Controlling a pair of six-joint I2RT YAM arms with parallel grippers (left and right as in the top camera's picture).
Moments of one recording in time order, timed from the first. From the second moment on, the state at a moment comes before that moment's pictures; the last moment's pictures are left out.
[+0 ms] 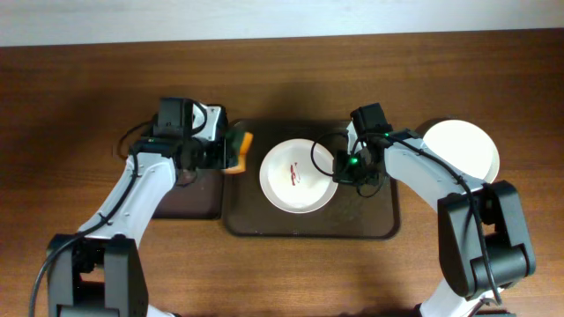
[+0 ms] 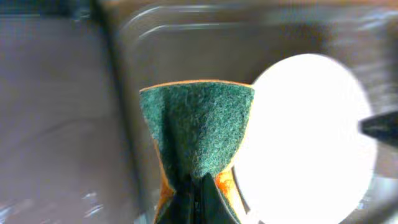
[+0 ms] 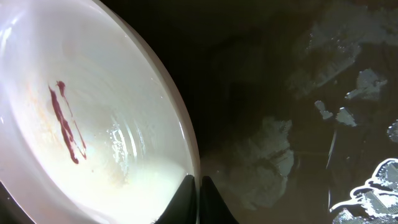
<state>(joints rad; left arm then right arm) -0.12 1.68 1.11 -0.50 0.44 -0.06 0.25 1.84 1.12 -0.61 -0.31 0.37</state>
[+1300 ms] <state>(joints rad) -0.31 1.62 1.14 -0.49 0.22 -0.32 0.25 1.85 1.11 -0.62 -0.31 0.37</state>
